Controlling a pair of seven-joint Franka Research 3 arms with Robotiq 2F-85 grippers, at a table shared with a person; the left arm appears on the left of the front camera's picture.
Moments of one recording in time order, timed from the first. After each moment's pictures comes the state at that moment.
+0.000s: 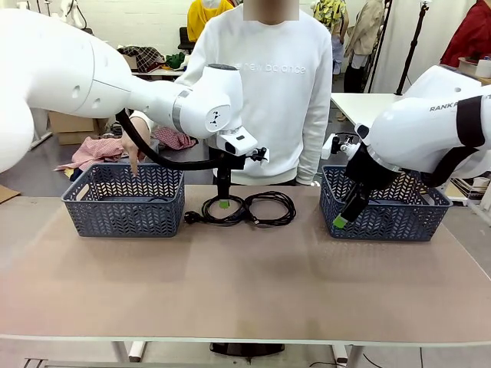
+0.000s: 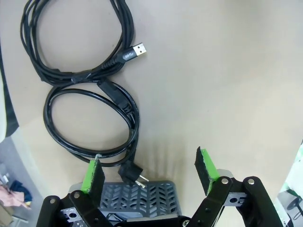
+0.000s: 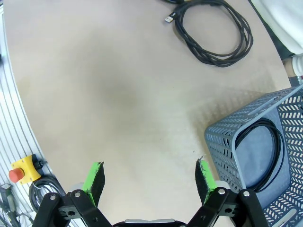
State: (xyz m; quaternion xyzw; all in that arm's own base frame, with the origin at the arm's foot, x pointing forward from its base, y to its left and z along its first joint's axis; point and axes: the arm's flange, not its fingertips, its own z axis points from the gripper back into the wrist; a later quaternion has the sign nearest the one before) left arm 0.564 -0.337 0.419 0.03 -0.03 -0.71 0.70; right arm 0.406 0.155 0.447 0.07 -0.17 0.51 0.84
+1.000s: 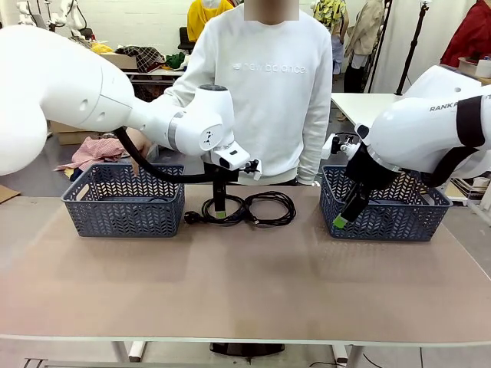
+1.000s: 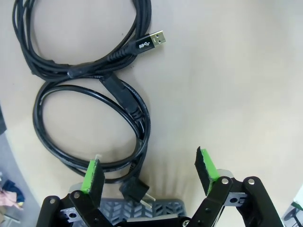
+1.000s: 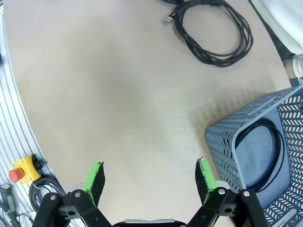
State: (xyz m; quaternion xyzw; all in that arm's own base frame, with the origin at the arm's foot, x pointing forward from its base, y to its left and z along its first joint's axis) left arm 0.581 -0.321 0.367 0.02 -0.05 -0.70 0.72; right arm 0.406 0.155 0.447 0.07 -0.17 0.51 0.84
